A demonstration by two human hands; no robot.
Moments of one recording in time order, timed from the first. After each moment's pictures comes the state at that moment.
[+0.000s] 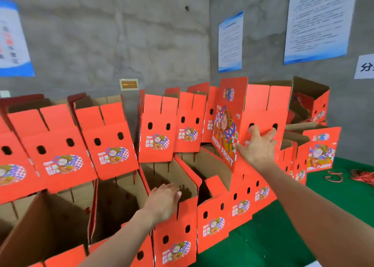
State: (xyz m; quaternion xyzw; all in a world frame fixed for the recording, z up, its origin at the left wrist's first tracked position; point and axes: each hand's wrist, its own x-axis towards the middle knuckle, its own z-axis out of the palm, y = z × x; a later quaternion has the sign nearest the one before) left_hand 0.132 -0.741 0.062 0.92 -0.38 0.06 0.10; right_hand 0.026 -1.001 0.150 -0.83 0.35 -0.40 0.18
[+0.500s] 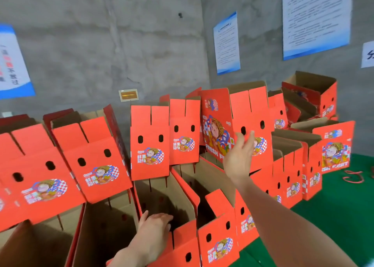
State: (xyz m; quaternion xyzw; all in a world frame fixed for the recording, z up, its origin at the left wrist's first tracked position) left_hand 0.152 -0.744 0.040 0.93 -0.36 0.04 0.08; right_hand 0.116 -1.014 0.108 -0.76 0.28 -0.52 0.27
